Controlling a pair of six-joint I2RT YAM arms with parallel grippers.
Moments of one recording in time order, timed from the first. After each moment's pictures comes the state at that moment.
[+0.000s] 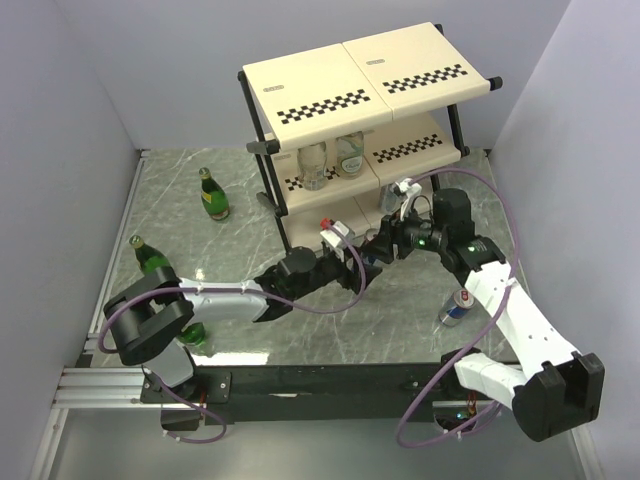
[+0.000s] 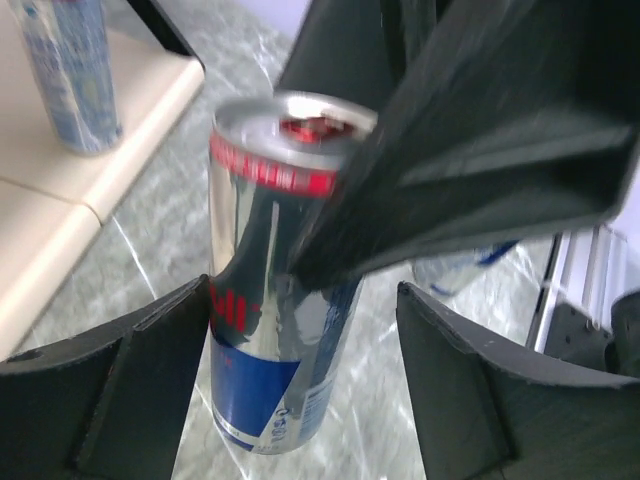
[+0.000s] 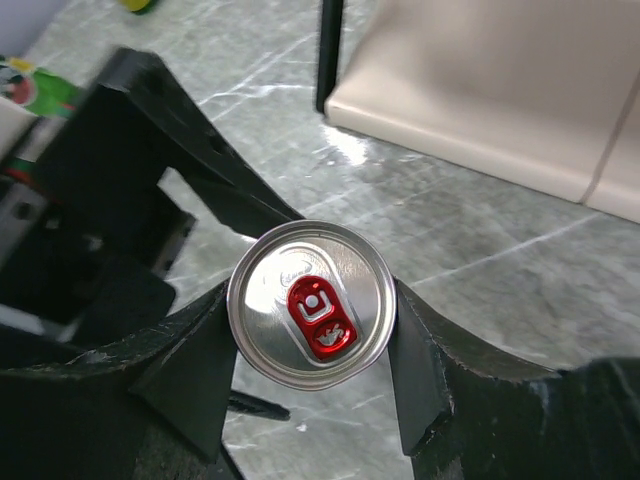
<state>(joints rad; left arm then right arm) -1.03 1.59 0.75 0.80 -0.01 -0.30 0.29 1.07 0.91 -0.39 -0.65 0.01</state>
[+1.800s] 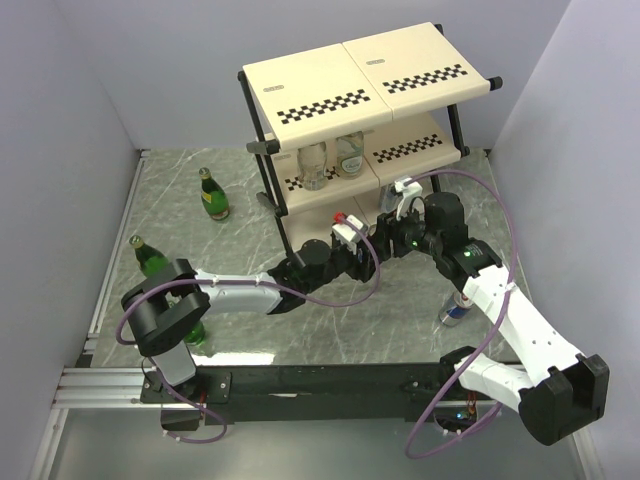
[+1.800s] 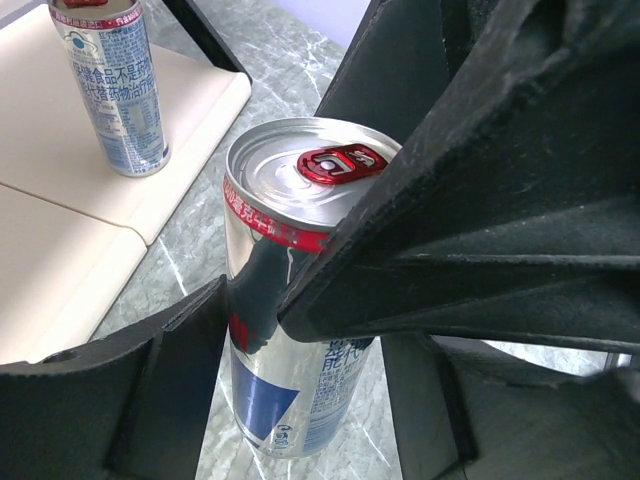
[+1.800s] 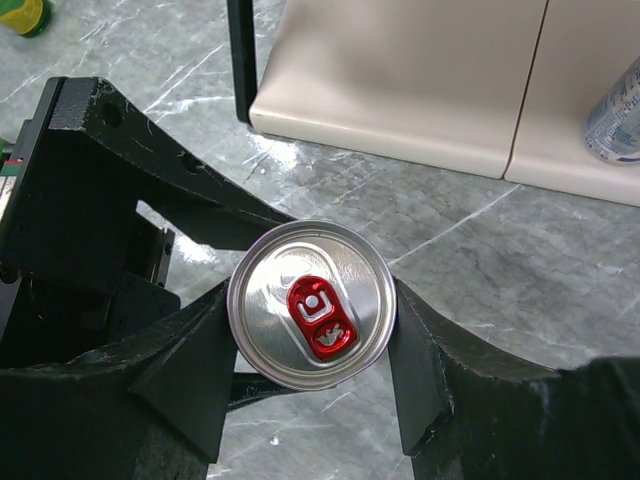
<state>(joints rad) -1.03 1.68 0.88 0.75 -0.10 -0.22 0.38 1.05 0.91 -0.38 -0.35 0.05</state>
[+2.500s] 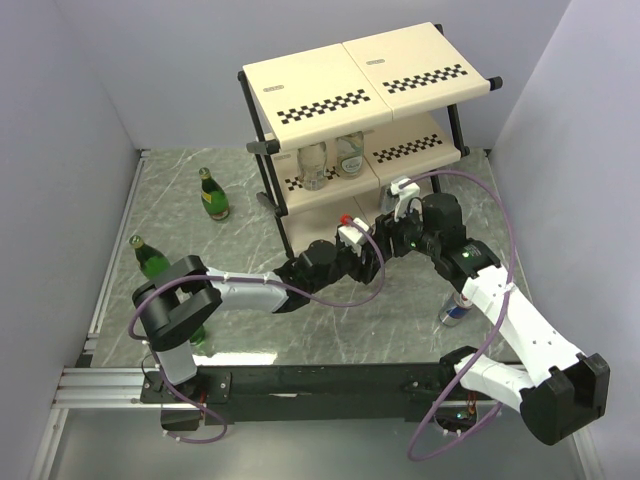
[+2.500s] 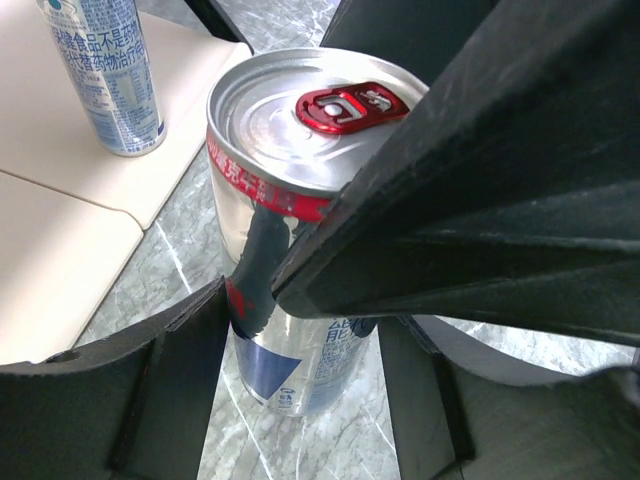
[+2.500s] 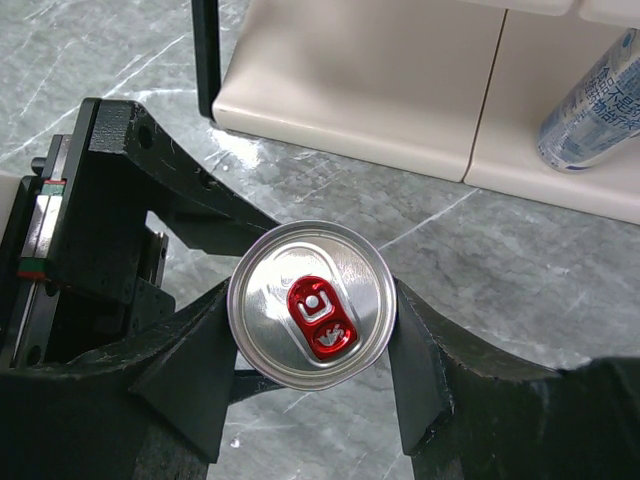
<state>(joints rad) -1.03 1.75 0.90 0.74 -0.09 -0.20 0.40 1.05 0.91 -0.38 -0.28 -0.04</state>
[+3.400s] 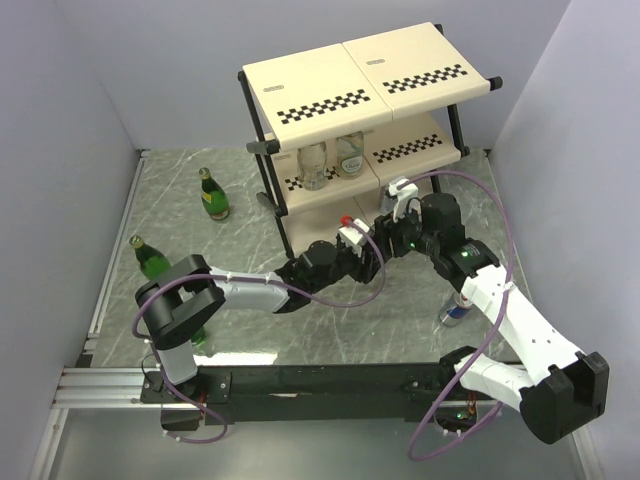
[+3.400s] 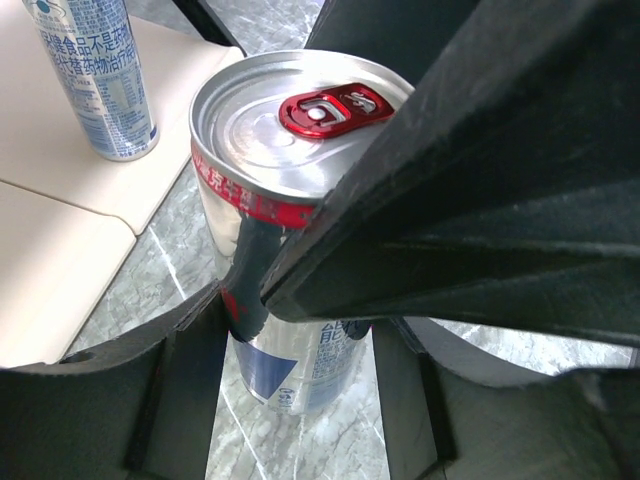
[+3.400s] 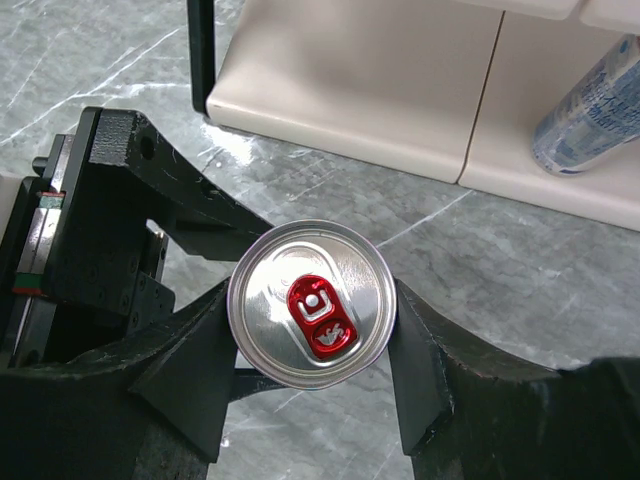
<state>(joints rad) -1.03 1.76 0.91 0.76 -0.08 -0.20 0.40 1.05 0.91 -0.38 -0.28 -0.06</state>
